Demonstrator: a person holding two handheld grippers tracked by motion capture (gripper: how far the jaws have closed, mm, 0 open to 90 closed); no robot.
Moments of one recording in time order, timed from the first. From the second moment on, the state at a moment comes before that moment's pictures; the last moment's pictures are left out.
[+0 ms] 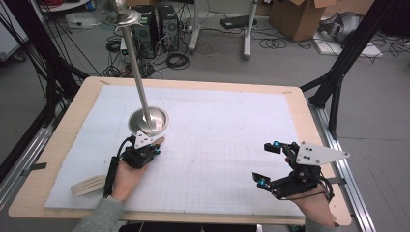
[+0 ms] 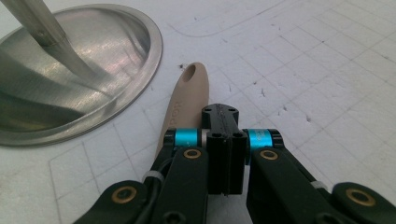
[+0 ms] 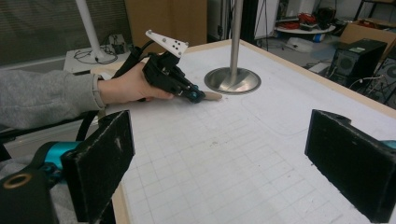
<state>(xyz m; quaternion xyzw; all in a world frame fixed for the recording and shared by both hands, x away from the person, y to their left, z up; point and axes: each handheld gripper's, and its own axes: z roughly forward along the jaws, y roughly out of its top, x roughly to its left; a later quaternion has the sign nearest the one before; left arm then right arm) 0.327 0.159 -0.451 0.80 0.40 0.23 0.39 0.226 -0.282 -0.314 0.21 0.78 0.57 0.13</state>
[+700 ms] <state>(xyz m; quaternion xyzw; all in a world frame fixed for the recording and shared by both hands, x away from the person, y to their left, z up) 0.307 0.159 -0.421 0.79 0.36 0.21 0.44 0.229 -0.282 -0.313 0.21 0.78 0.58 0.13</state>
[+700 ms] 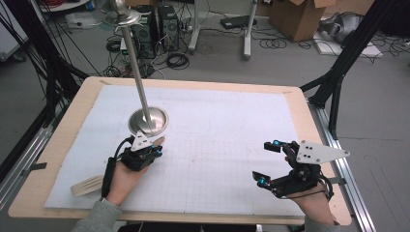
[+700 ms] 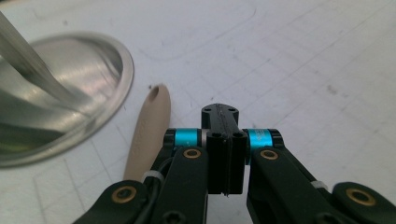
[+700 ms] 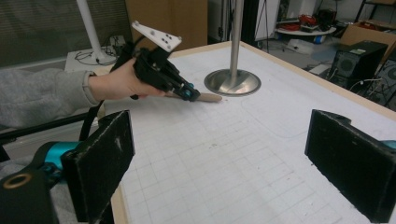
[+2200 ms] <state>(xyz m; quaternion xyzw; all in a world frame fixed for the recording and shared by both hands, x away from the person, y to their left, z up) 0.296 0.258 -0.417 0.80 0.41 0.17 0.41 0.251 -0.256 -0.314 0.18 0.79 0.58 0.11</state>
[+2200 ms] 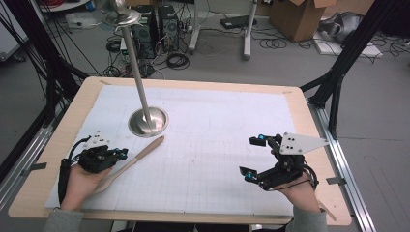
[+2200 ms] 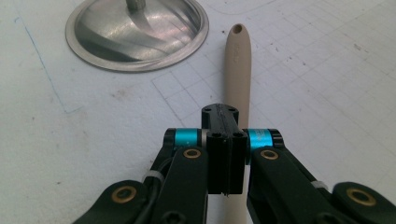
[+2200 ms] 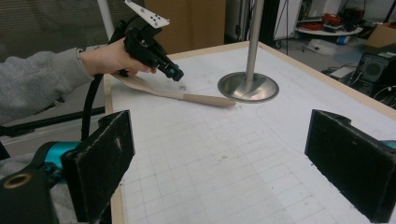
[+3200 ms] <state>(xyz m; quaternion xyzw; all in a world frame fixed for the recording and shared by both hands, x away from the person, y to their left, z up) 0.294 0.265 -0.431 0.80 0.39 0.15 0.42 0.251 -0.255 -0.315 0.18 0.79 0.57 0.10</state>
